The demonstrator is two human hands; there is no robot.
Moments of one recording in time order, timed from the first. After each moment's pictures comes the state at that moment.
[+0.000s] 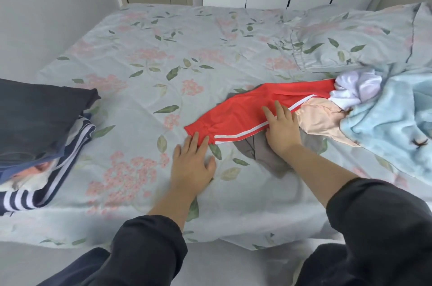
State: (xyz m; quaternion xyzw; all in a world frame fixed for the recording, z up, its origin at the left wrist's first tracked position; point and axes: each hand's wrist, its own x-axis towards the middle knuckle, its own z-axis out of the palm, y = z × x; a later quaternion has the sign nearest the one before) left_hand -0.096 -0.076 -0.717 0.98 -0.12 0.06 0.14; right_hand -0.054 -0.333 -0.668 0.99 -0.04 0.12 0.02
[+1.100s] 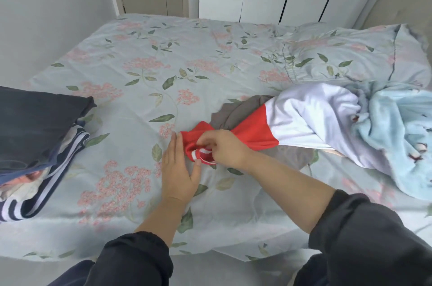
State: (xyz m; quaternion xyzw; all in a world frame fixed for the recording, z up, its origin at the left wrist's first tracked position) left_hand -0.108 -0.068 -0.703 0.90 -0.08 0.18 0.40; right_hand -0.082 -0.213 -0.610 0.91 0.18 -0.06 -0.36
